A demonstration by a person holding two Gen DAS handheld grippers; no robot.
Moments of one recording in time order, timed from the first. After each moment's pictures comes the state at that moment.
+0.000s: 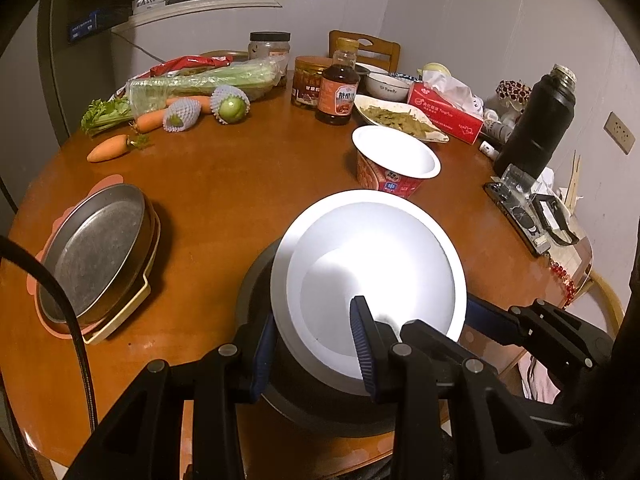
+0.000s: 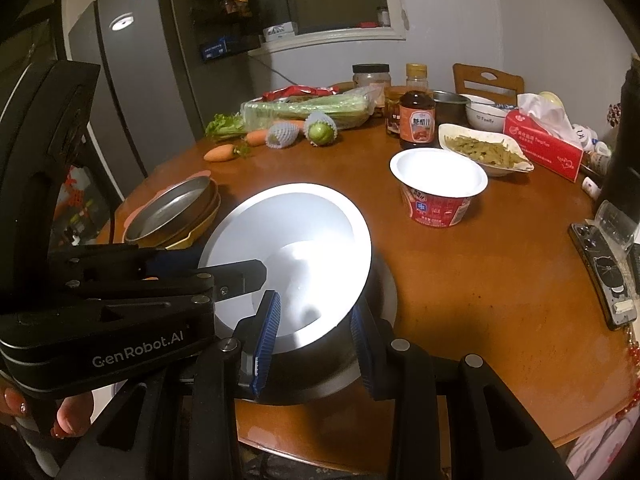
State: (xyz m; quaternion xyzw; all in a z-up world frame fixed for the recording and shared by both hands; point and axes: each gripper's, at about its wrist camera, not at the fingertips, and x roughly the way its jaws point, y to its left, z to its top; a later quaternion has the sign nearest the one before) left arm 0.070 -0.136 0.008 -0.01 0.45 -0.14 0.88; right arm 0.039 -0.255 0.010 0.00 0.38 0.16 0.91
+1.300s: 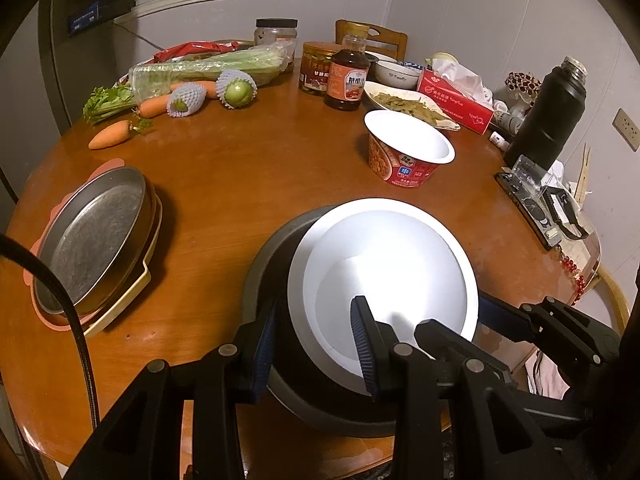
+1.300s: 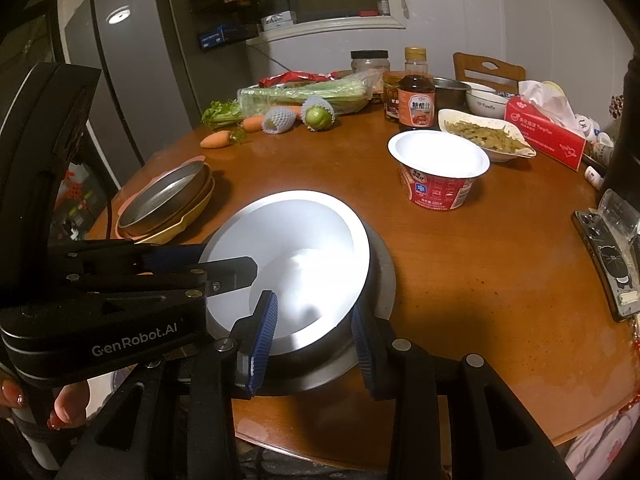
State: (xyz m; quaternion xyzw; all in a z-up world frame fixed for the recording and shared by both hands) left arm 0.075 -0.131 -0.004 -0.01 0.47 -0.13 0.88; right arm 0.042 -0.257 -0.002 0.00 0.40 0.16 0.90
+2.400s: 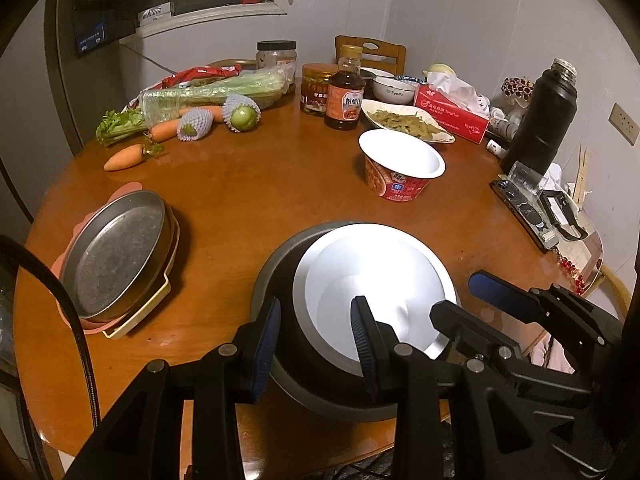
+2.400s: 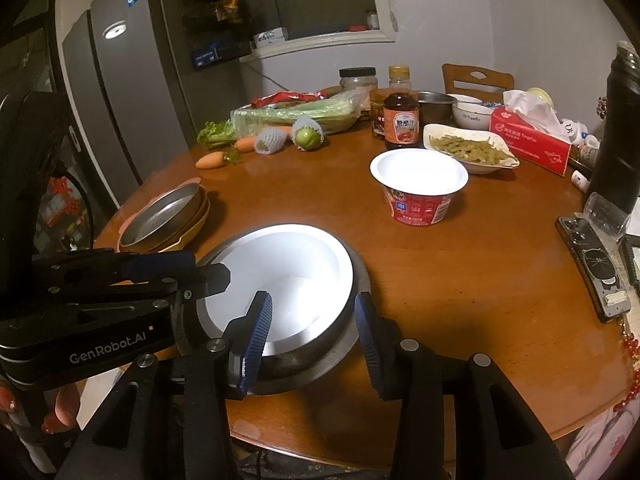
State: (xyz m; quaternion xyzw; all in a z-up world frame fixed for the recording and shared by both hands) left arm 0.058 -0.134 0.019 0.01 0.44 -0.12 0.89; right arm 0.034 -0.273 0.014 0.01 0.37 0.15 0.92
